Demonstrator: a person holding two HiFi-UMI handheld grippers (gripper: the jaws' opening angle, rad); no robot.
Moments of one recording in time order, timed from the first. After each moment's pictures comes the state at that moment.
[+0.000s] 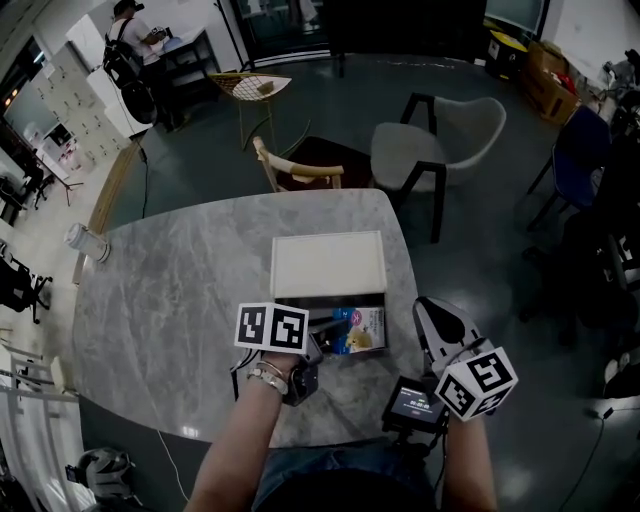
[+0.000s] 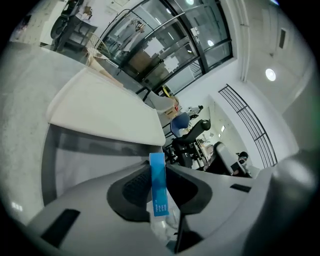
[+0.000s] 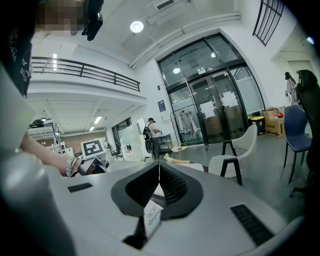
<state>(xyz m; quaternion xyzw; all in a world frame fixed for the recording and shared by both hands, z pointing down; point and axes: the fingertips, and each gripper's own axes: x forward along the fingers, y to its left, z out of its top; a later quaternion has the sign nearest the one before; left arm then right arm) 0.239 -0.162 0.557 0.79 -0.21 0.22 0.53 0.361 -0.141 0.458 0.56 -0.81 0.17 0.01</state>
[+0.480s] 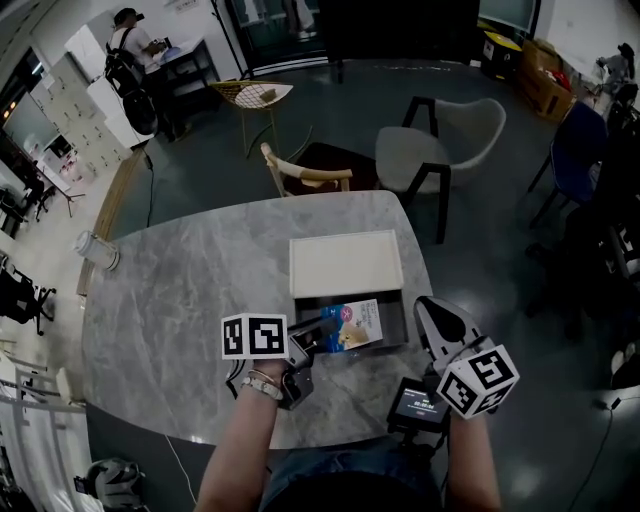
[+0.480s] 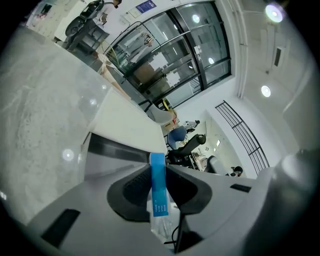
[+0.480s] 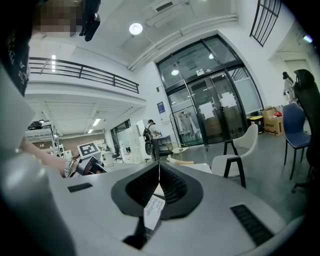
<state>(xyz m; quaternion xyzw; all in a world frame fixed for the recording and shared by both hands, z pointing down) 0.185 -0.172 0.538 0.79 -0.23 0.14 0.55 0.329 -0.138 0.452 0.56 -0.81 0.17 0.00</state>
